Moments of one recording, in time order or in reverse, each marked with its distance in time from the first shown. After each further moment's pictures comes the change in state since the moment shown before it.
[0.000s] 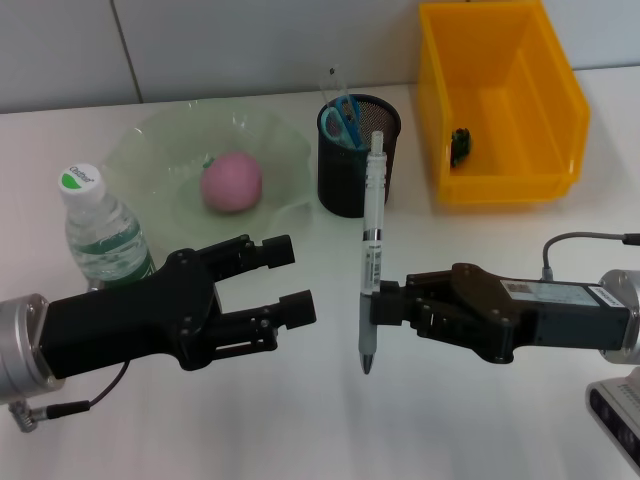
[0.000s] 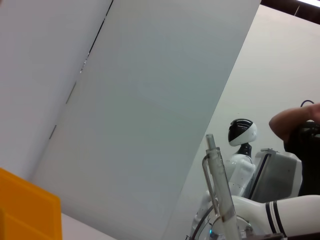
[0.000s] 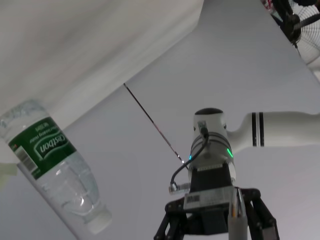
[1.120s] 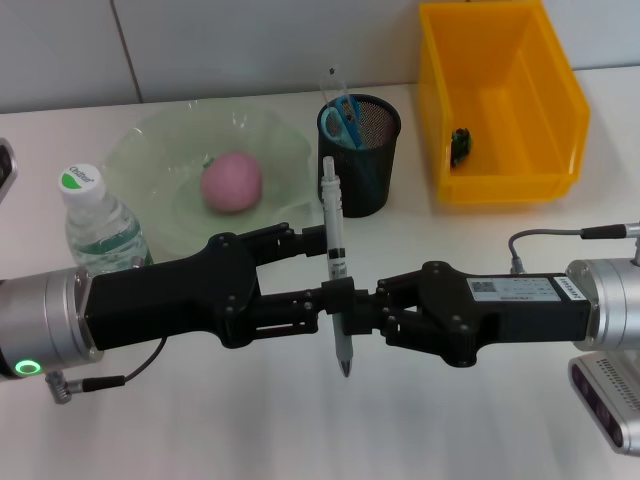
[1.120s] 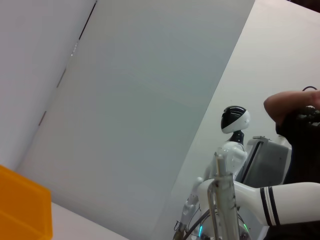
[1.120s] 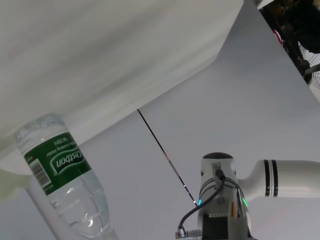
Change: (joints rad) left arm -0.075 -0.008 0.051 -0.006 -0.003 -0.062 -0.040; right arm 0.058 -0.007 -0.062 0.004 -0.027 0.077 -0.076
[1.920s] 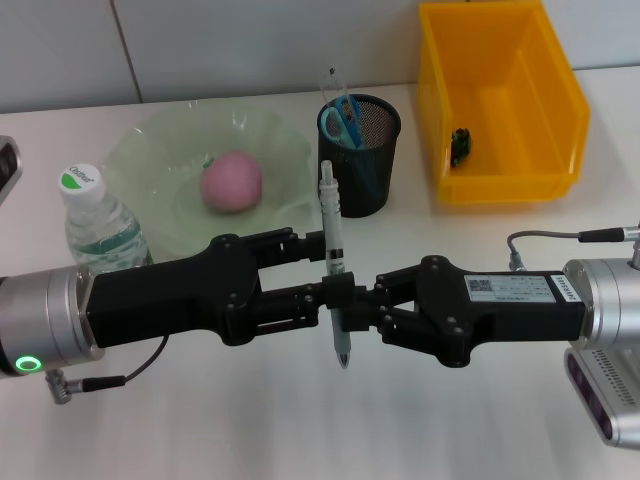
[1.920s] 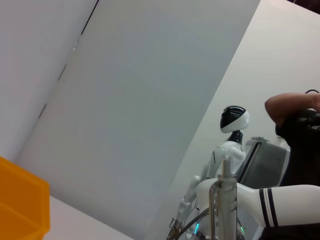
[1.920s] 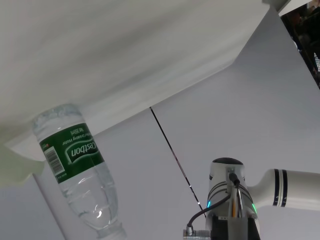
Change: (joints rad) left arm -0.009 0.003 0.001 -0.004 0.005 0.000 -0.042; right arm -0.002 0.002 -0.002 0.003 0.004 0.024 -0.087
